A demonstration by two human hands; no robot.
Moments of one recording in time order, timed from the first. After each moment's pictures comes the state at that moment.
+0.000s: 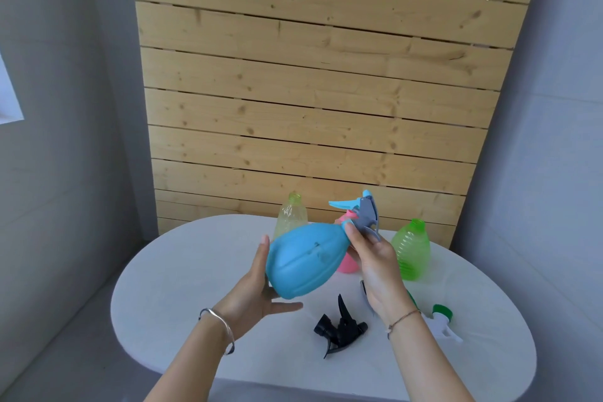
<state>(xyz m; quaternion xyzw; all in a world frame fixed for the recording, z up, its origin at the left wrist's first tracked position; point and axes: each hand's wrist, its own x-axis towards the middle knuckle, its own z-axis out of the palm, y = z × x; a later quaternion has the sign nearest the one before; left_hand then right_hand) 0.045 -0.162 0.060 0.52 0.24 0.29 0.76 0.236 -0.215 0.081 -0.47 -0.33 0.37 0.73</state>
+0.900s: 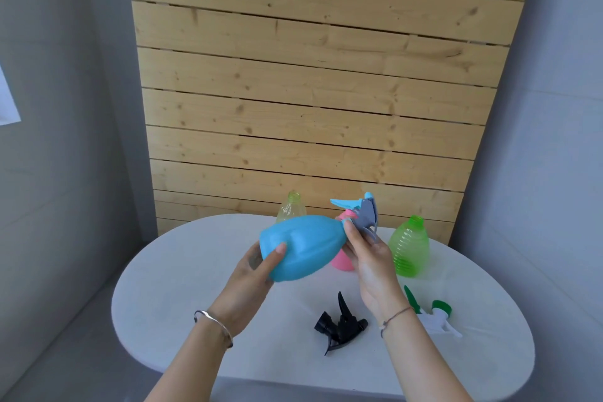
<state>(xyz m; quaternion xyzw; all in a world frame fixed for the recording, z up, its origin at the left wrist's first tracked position) 0.042 -0.164 0.061 0.51 0.26 0.40 0.72 0.230 -0.211 0.078 -0.44 -0.28 0.38 0.76</state>
